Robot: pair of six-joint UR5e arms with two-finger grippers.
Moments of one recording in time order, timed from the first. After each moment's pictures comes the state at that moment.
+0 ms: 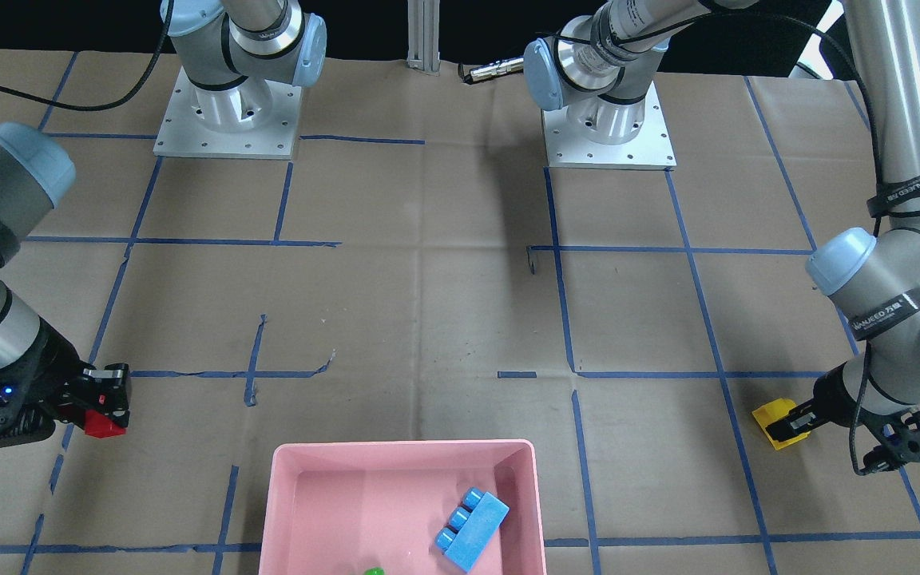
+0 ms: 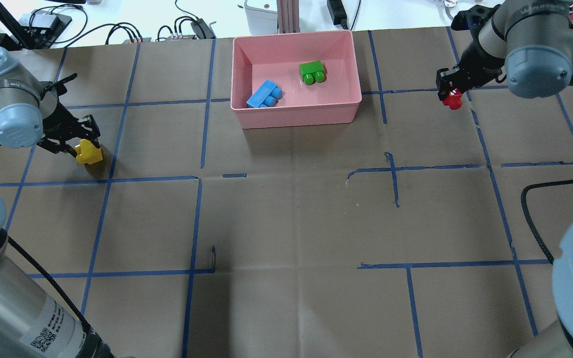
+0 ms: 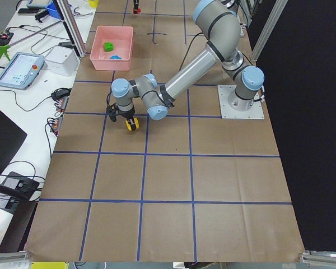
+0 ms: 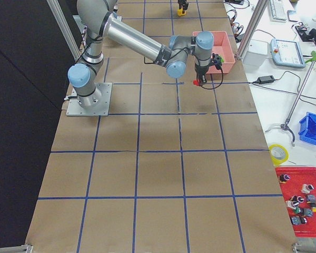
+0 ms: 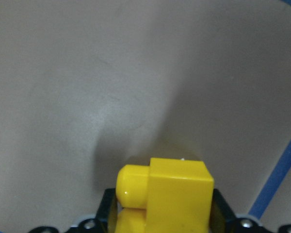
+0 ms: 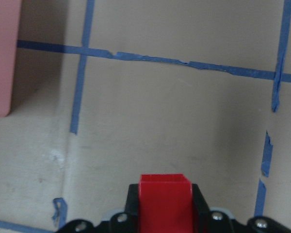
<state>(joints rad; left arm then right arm) -1.10 -2.17 -1.60 -0.96 1.58 0.04 1.37 -1.19 1.57 -2.04 -1.39 -0.35</state>
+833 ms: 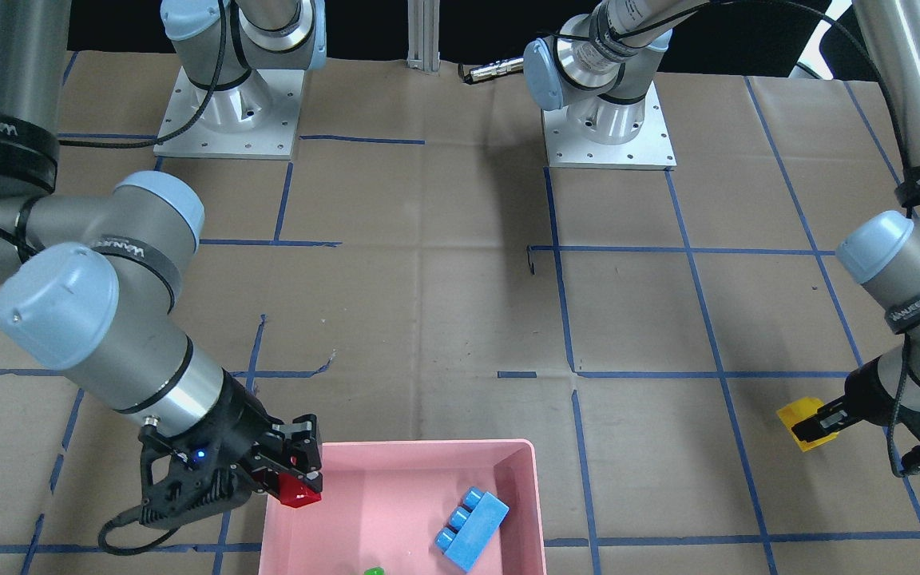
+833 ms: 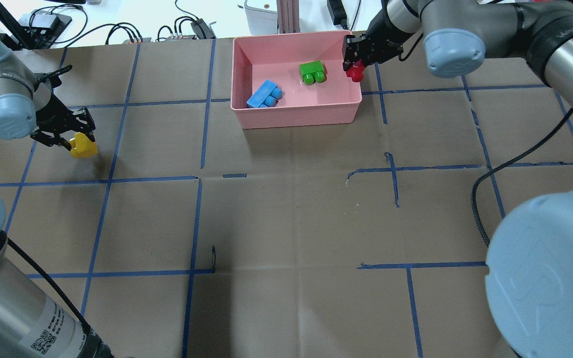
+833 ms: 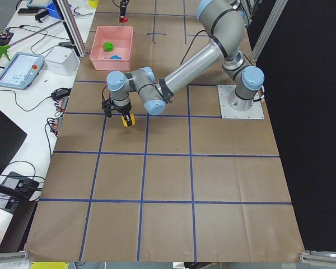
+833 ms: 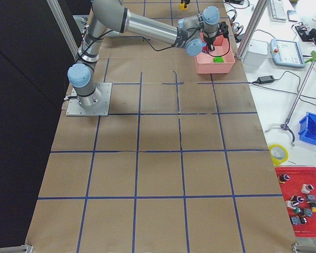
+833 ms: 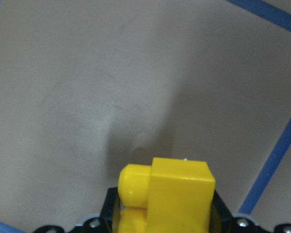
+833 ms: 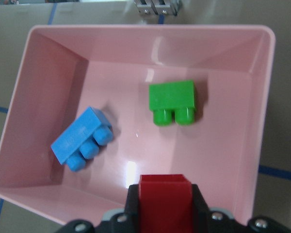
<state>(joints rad) -1.10 -2.12 -1.46 -1.13 1.59 0.06 1.62 -0.99 1.32 -2.23 -1.18 -0.08</state>
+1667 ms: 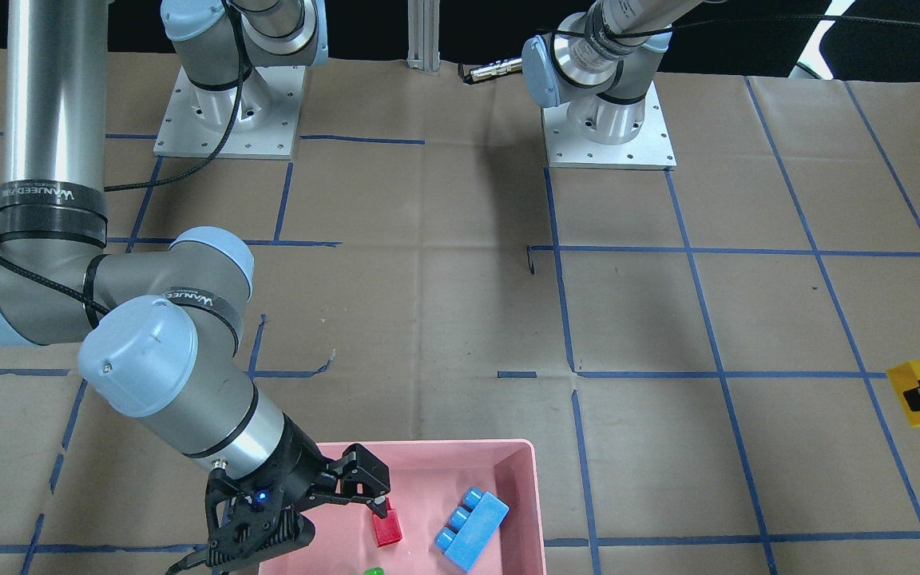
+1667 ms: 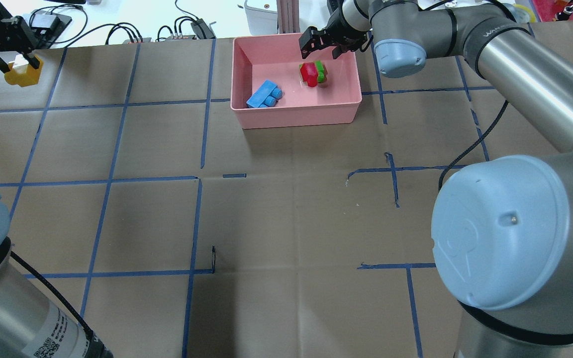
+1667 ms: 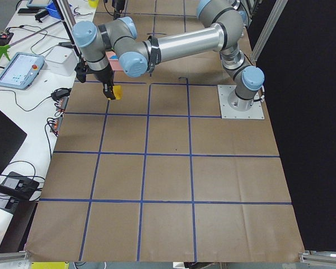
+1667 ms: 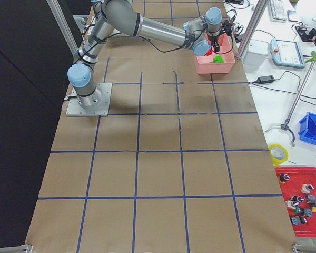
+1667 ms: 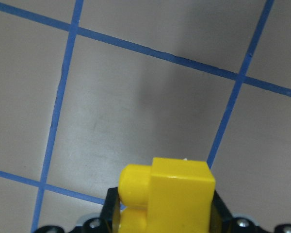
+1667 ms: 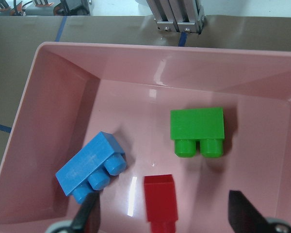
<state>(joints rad) -1.17 -2.14 -0.89 -1.77 1.57 0.27 1.66 -0.91 1.27 -2.29 -1.19 -0.04</state>
